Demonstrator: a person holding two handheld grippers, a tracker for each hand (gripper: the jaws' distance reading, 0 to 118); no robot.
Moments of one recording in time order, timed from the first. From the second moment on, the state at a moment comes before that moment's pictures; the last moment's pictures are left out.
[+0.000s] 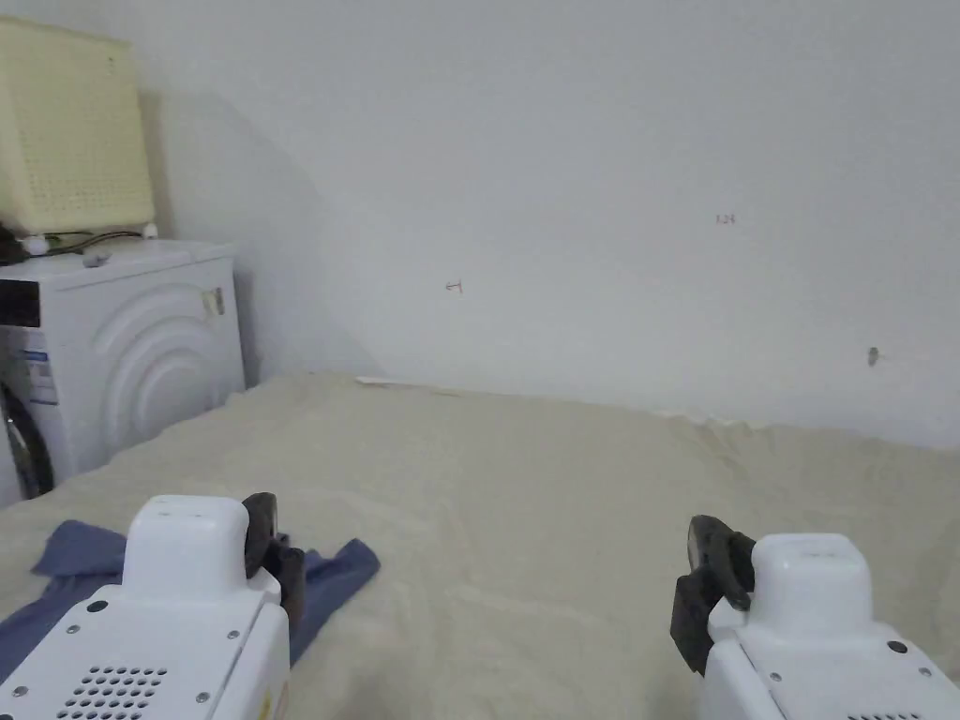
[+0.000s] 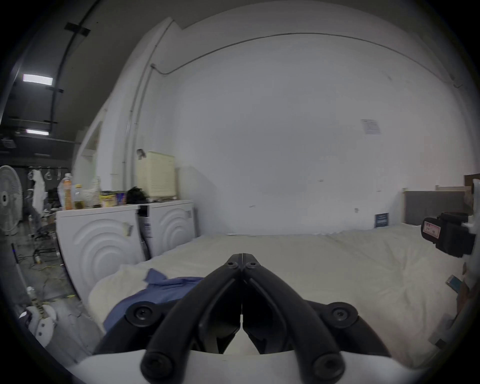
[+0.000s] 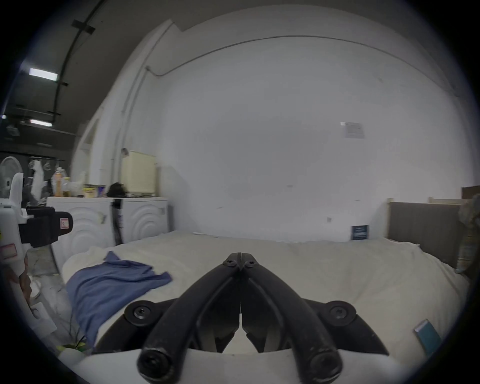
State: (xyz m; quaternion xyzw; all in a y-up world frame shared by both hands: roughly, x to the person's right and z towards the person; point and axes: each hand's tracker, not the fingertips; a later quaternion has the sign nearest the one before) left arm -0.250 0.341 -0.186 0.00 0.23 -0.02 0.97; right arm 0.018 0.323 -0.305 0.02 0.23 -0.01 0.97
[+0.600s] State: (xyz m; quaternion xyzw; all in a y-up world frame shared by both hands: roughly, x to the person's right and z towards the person) left arm -0.351 0.321 -0.116 -0.05 0.36 -0.01 0.93; right arm -0.137 0.302 -0.272 -0.03 0.41 0.03 0.91
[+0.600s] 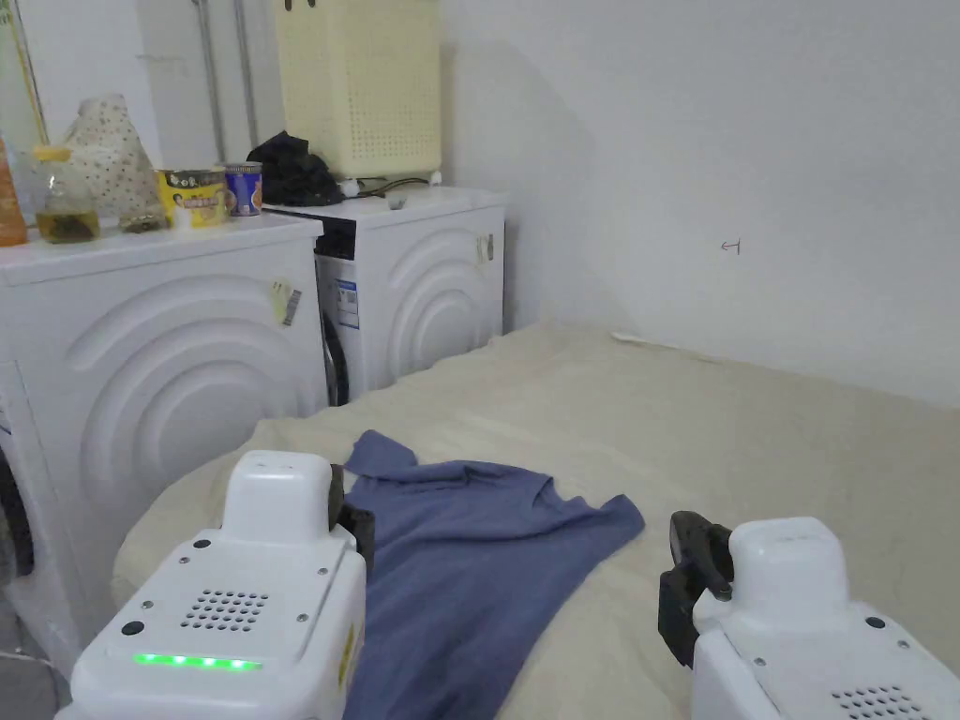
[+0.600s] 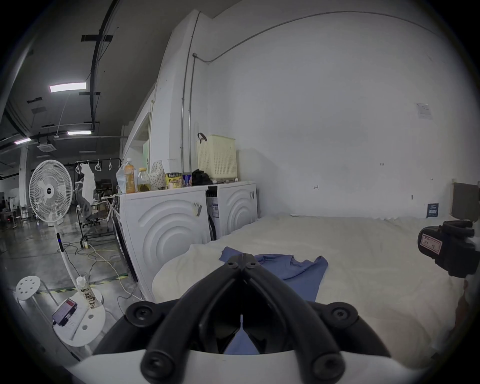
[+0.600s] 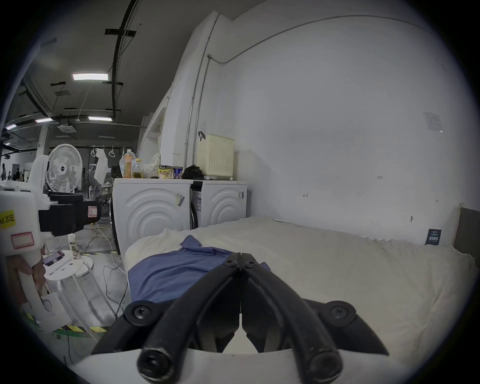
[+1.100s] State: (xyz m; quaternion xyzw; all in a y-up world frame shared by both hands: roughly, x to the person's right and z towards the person) left arm -0.472 0.175 -0.285 -0.31 0.29 0.09 0.90; right arm -0.193 0.259 -0.350 -0.11 0.39 0.06 0.91
